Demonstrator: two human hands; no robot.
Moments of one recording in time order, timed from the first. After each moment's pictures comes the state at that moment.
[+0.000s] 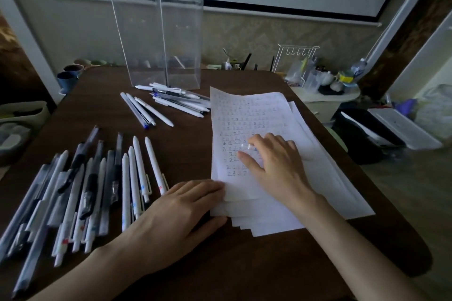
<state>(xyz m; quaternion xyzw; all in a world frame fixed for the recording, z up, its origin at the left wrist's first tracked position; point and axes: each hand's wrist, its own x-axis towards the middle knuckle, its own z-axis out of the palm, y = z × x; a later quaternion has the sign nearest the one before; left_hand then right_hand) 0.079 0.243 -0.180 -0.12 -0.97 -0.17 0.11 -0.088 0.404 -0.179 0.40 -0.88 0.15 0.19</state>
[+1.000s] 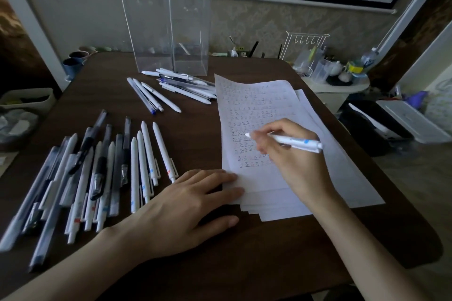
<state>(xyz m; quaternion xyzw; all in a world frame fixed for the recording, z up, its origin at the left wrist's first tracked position) 0.083 0.242 -0.177 -0.16 -0.97 -0.15 0.06 -0.048 0.409 -0.146 0.31 -0.77 0.56 0.03</state>
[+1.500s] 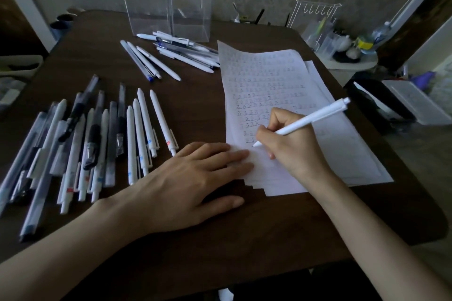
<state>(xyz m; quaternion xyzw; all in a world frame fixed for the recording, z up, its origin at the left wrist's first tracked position) 0.081 0.243 -0.179 -0.19 -0.97 -0.13 0.05 -0.049 0.404 -0.170 0.26 -0.79 0.54 -0.08</state>
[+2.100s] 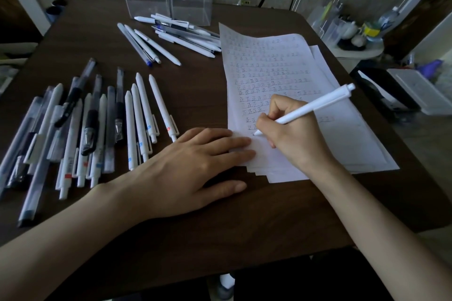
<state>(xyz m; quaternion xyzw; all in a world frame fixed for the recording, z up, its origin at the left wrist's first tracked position) 0.080 0.242 -0.182 -0.19 -0.97 -0.15 0.04 -0.048 0.402 -0.175 0.29 -0.81 0.51 -0.05</state>
